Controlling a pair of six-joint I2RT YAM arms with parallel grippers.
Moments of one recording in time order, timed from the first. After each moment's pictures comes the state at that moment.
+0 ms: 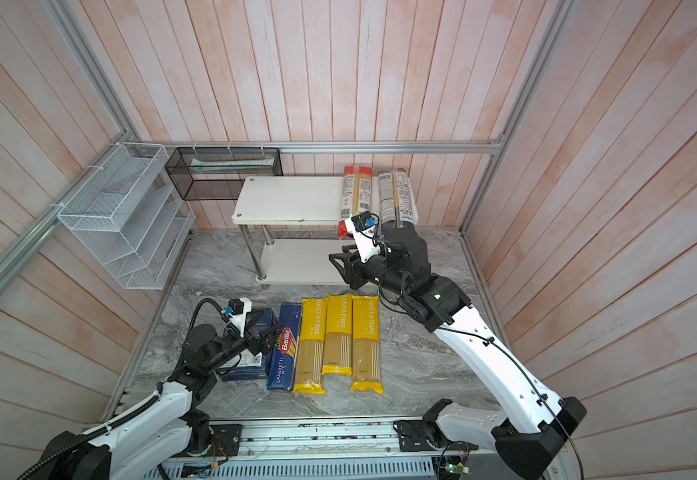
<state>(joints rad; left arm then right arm) -0.33 0.93 0.18 0.59 0.46 -0.19 0.68 1.18 1.37 -0.48 -0.20 0.15</state>
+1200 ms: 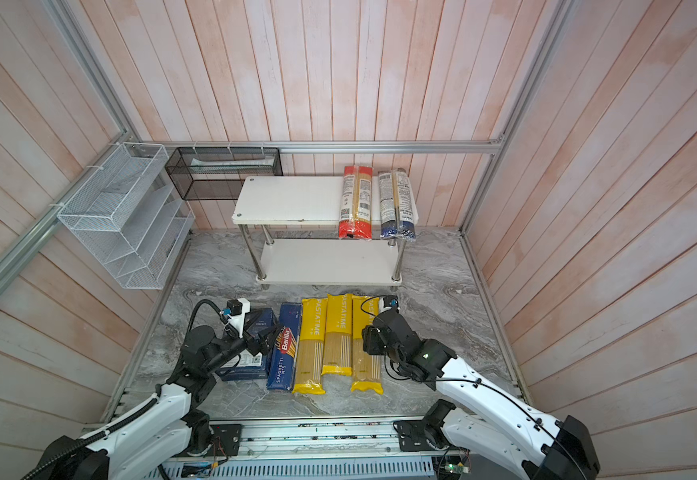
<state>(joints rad) -0.33 0.90 0.17 0.59 0.44 -0.19 0.78 0.91 0.62 -0.52 0.21 0.70</state>
